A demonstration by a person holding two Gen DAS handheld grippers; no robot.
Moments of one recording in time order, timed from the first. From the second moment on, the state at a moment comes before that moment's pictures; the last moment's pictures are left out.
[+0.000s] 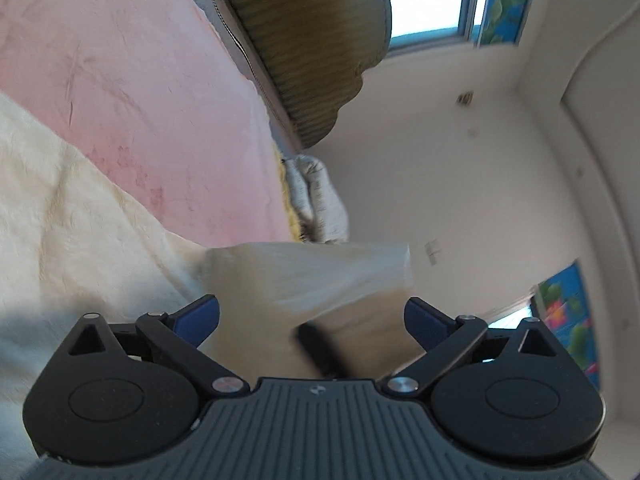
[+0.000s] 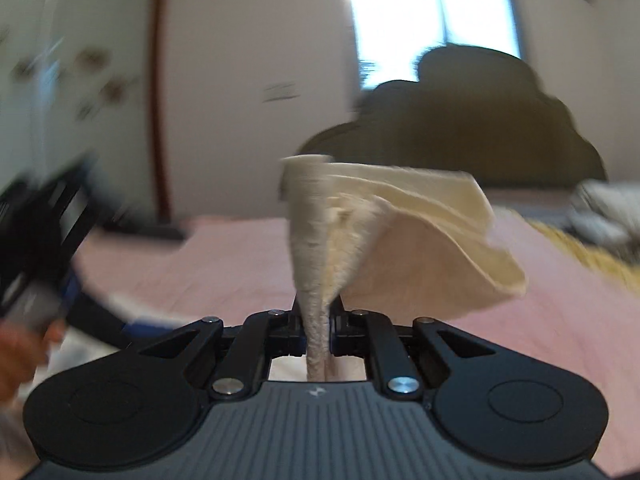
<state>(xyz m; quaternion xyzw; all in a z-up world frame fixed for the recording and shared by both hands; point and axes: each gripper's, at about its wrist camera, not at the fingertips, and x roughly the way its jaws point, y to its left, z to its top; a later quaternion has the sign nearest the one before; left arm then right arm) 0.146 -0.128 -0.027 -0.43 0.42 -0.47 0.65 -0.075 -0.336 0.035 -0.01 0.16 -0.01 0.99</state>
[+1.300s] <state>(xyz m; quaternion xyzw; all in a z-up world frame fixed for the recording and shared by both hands) 0.159 0.011 -0.023 -0.15 0.38 -0.25 0.88 0.014 -0.153 -0.012 -0.21 0.21 0.22 0.93</state>
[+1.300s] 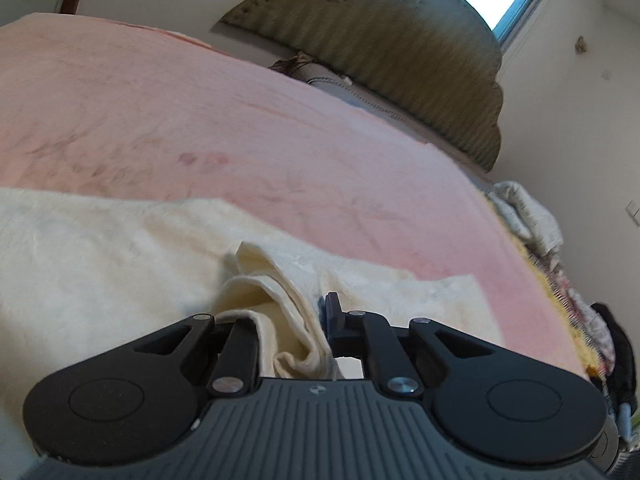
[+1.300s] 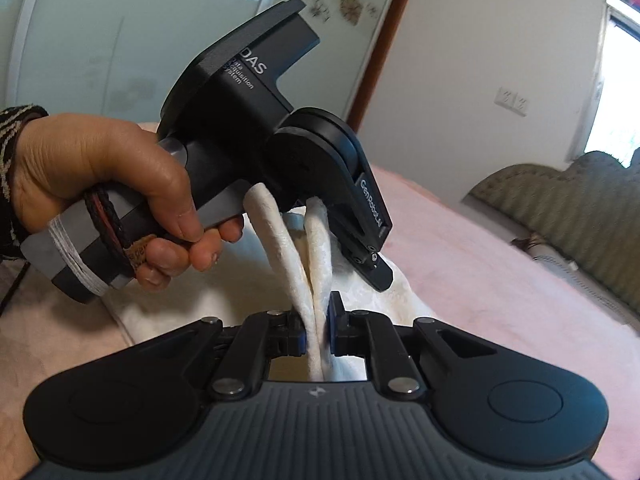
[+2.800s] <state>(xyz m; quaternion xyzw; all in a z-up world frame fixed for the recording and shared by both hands) 0.142 0.043 0.003 0.00 0.32 -0.10 0.94 0.044 -0.168 0.004 -0.06 0.29 0.24 0.93</state>
